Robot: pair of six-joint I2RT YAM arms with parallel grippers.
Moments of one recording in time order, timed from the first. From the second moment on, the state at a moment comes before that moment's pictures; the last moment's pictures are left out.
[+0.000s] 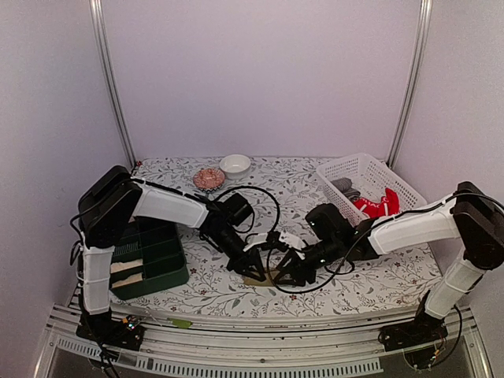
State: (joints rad) left arm -0.84 2.10 1.31 -0.45 0.77 0.53; right arm 0.90 1.62 0.78 0.02 -0.50 -0.12
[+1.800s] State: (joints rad) left arm -0.69 1.53 0.85 0.00 0.27 0.03; right arm 0.78 1.98 1.11 -0.15 -0.74 0.09
